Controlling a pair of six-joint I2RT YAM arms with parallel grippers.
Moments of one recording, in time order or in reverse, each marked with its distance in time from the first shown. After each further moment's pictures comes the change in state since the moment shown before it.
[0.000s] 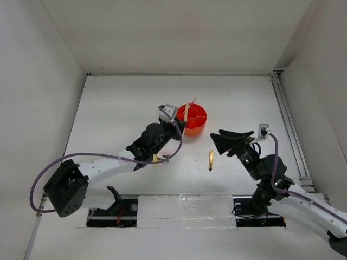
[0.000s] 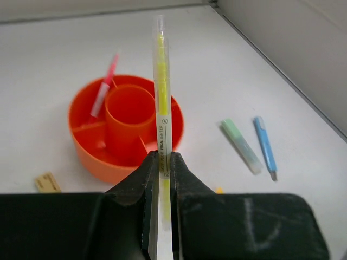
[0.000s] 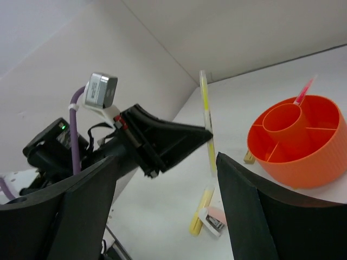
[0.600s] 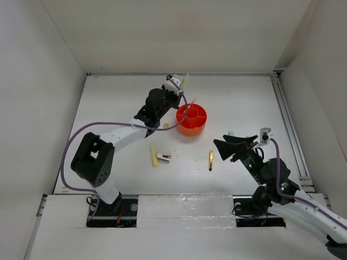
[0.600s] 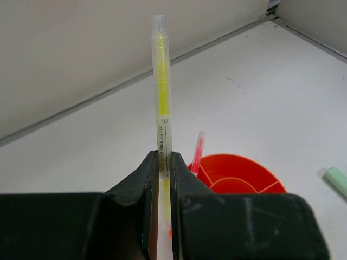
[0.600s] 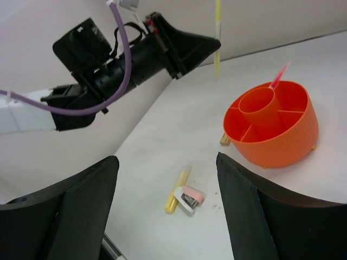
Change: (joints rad) left arm 0.277 0.373 0.419 -0.018 0.187 0.346; right arm -0.002 -0.173 -0.022 -0.204 0.001 -0.064
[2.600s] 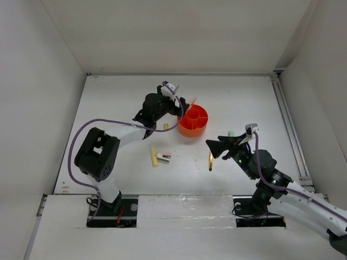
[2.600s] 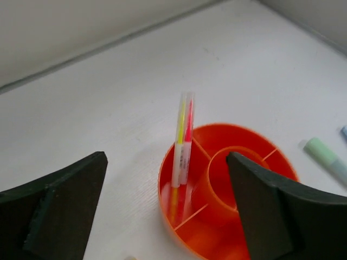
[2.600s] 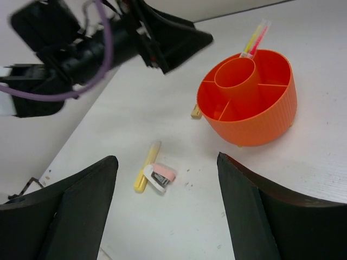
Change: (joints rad) left arm 0.076 0.129 -0.063 0.115 0.238 -0.084; right arm -0.006 0.194 0.049 -0.060 0.012 -0.040
